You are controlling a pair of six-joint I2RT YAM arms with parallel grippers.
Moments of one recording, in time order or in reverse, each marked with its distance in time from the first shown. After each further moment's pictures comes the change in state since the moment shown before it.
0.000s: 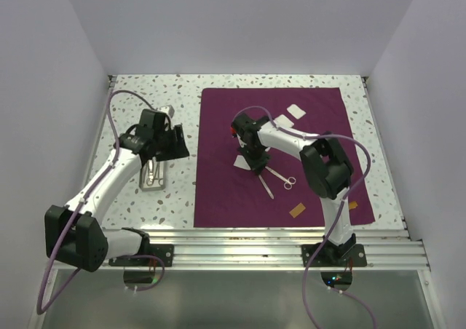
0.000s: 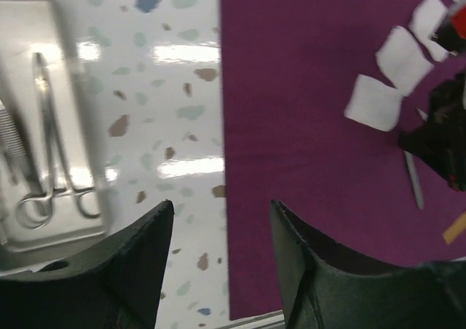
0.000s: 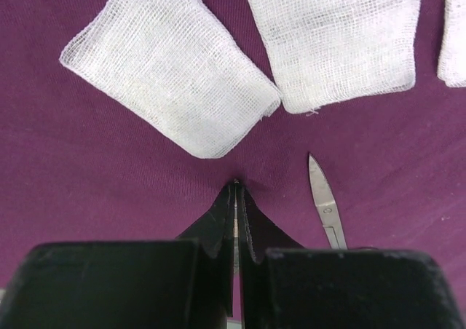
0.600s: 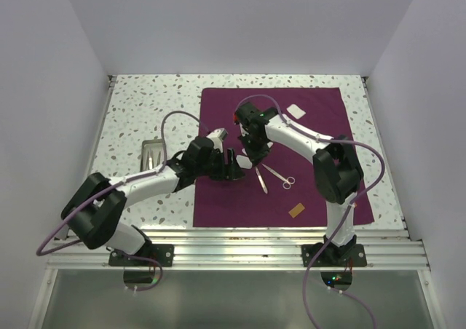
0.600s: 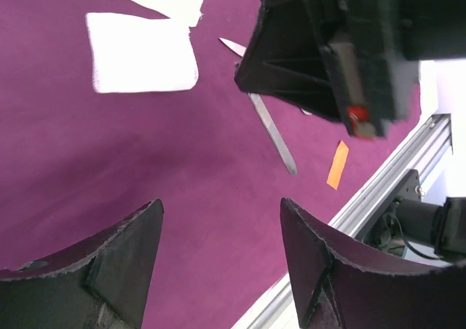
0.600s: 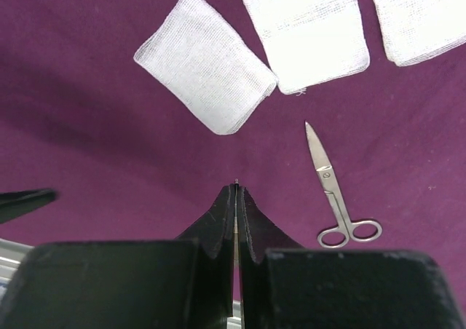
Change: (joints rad) left arm -0.434 0.166 -0.290 0.756 0.189 -0.273; right arm -0.016 -0.095 0.055 -0.034 -0.047 0.076
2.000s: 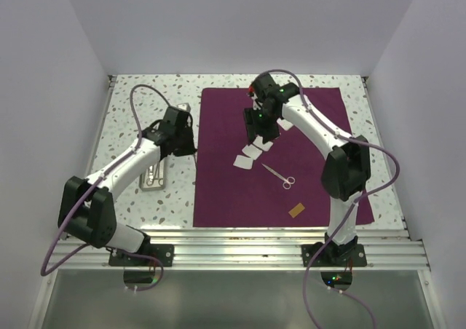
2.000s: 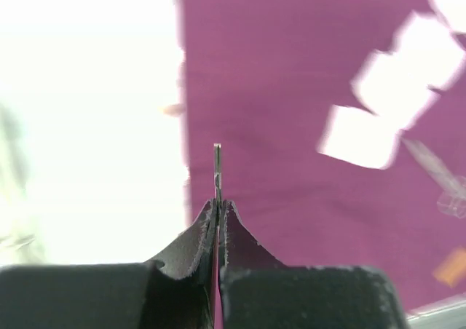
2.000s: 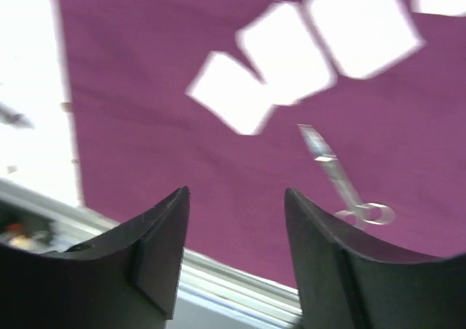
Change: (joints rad) left arm 0.244 0.006 0.261 -0.486 -0.225 0.134; right arm -0.105 -0.014 0.252 -0.122 -0.172 0.143
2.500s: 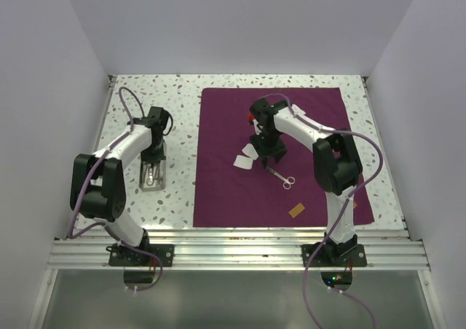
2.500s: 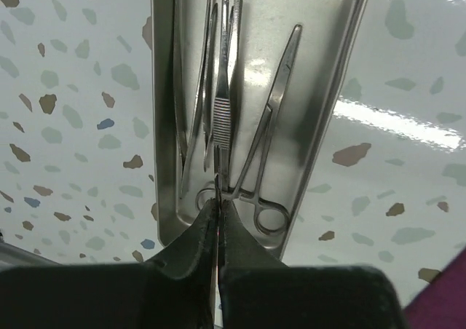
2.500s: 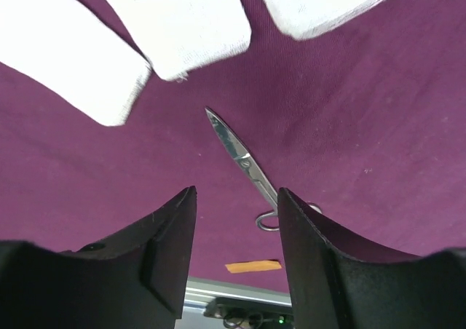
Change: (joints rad) left arm 0.271 0.187 0.124 -0.417 -0.372 0.187; right arm -0.028 0.095 -0.191 -0.011 0.161 -0.243
